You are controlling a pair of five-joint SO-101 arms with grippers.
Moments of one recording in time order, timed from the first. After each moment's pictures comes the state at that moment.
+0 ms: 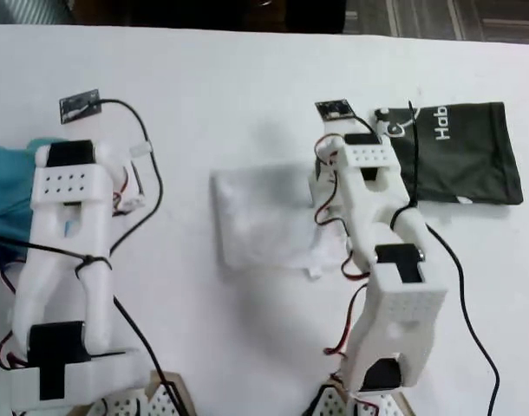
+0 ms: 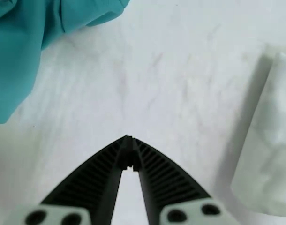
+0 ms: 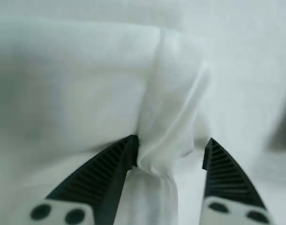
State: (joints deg) left arm -13.7 -9.5 18.5 78.6 16.9; right arm -7.2 27.9 -0.4 67.6 9.3
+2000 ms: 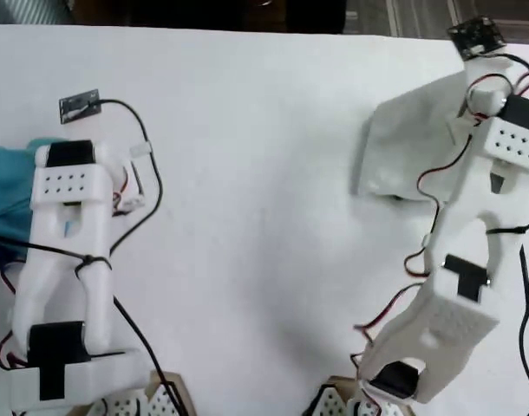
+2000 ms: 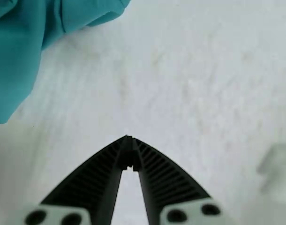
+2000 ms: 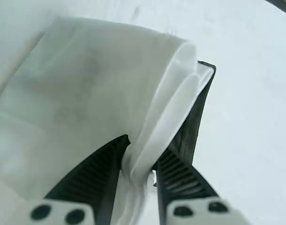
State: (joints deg) left arm -13.7 -9.5 18.5 78.6 16.9; right arm 20.9 26.1 -37.3 73.1 42.6
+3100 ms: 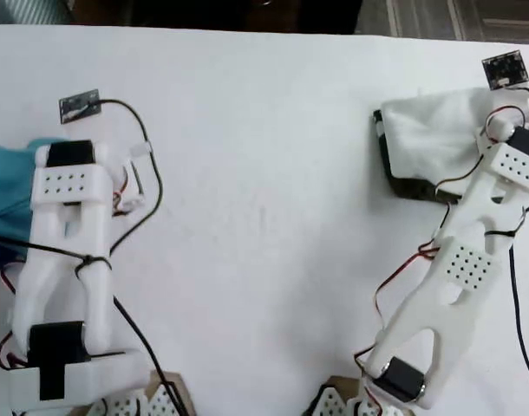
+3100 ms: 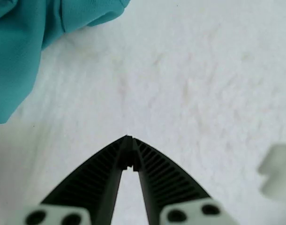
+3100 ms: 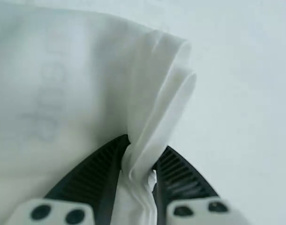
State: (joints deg) left arm -13.7 -9.5 18.5 78.6 16.9; right arm 27.9 69.0 -79.5 64.4 42.7
